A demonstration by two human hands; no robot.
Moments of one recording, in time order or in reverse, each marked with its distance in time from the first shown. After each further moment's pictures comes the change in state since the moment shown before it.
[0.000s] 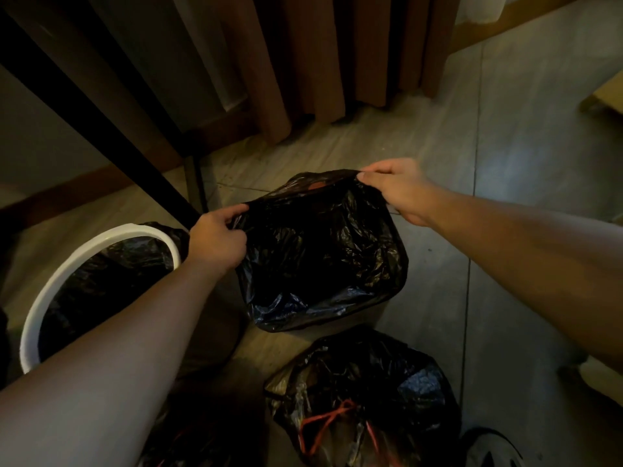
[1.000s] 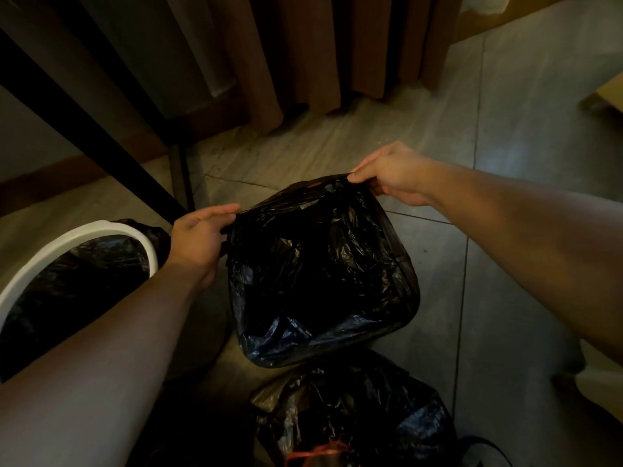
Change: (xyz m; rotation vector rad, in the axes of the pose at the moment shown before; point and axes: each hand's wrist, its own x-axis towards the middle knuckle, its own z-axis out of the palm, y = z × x) left_hand 0.018 -0.015 0.019 -0.691 -0.044 -0.156; right_hand 0.025 -0.022 -0.006 -0.075 -0.159 0.087
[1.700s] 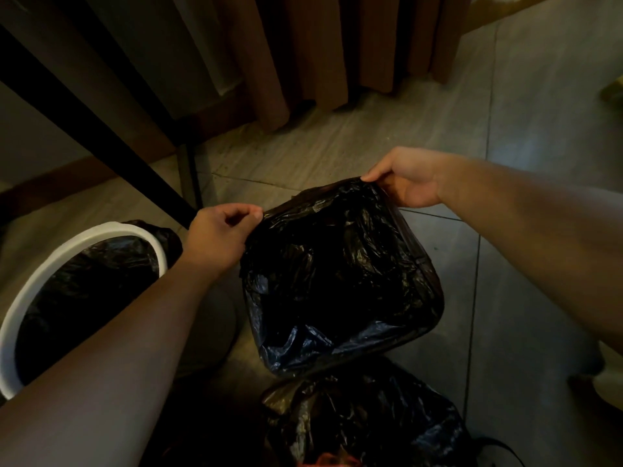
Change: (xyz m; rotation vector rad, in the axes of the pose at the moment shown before) left_hand -0.009 0.011 0.006 0.508 -0.105 0.250; right_hand 0.010 0.006 -0.013 0.211 -0.217 0.345
